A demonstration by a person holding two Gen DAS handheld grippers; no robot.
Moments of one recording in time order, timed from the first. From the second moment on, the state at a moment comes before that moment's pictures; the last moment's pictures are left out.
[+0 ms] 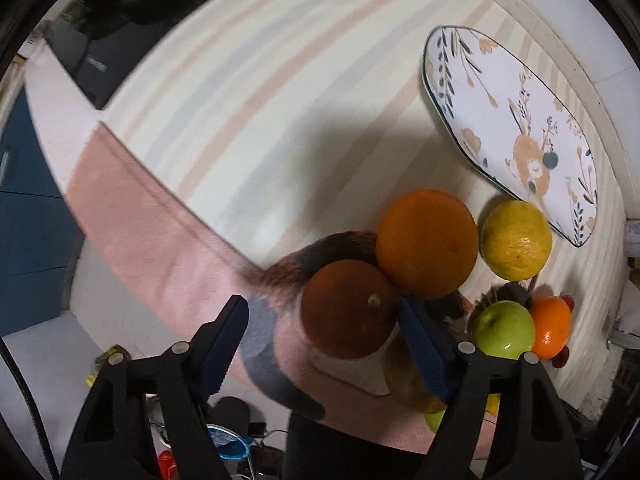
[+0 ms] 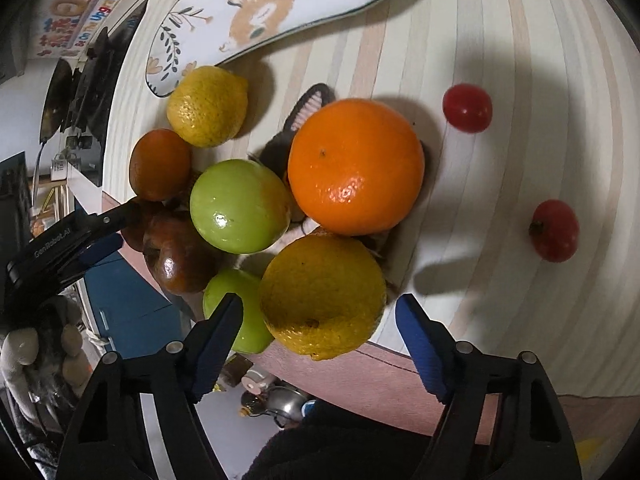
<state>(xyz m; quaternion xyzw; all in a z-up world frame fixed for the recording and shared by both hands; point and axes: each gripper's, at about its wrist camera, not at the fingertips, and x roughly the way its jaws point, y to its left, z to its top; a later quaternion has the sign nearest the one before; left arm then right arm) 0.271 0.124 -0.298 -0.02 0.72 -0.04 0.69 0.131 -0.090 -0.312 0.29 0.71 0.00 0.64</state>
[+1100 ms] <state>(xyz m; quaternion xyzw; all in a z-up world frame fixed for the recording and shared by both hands) 0.328 0.049 -0.173 -0.03 0.62 -0.17 0.77 0.244 -0.128 -0.229 0.24 0.62 -0.01 0.74</state>
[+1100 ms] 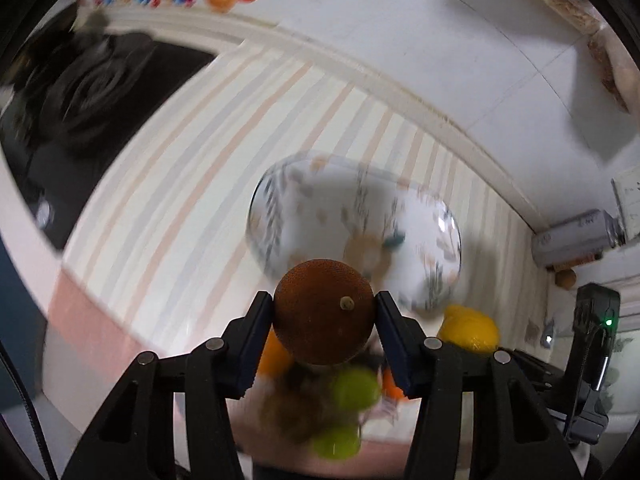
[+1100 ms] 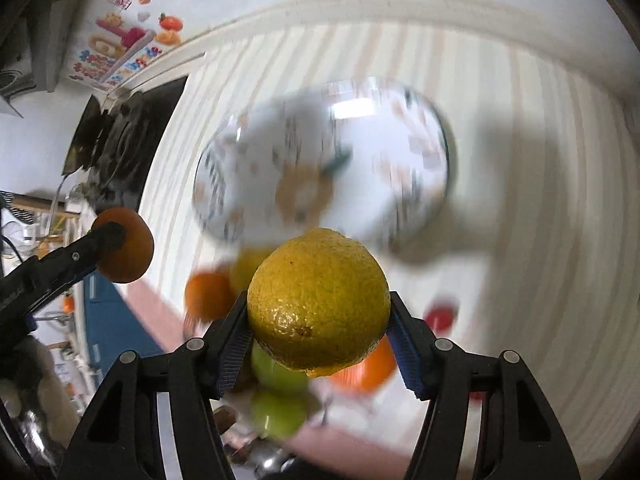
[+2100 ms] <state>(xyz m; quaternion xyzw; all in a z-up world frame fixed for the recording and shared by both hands) 0.457 0.002 -0.281 -0.02 0.73 -0.14 0.67 0.387 -0.155 -0.292 0.19 0.68 -0.04 0.71</state>
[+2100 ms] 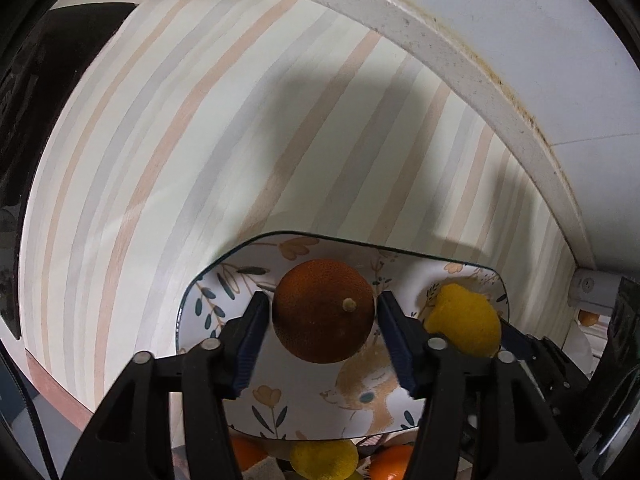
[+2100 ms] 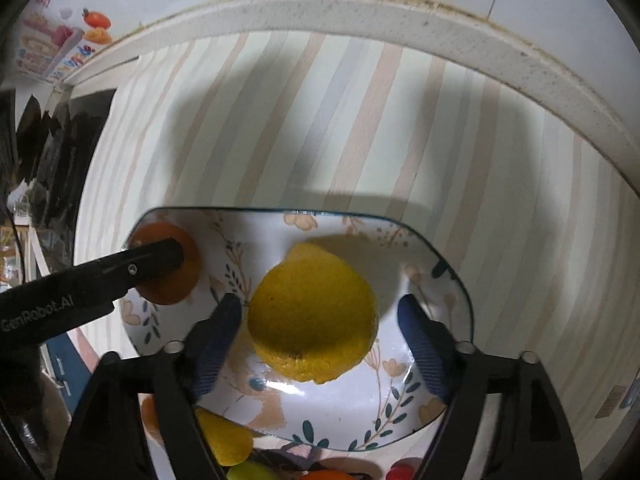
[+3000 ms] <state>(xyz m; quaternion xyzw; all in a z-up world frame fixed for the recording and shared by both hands) 0.335 0.052 -0.191 0.07 0.61 -0.10 0.78 0.281 -0.136 -0.196 0.10 0.62 -0.07 0.77</state>
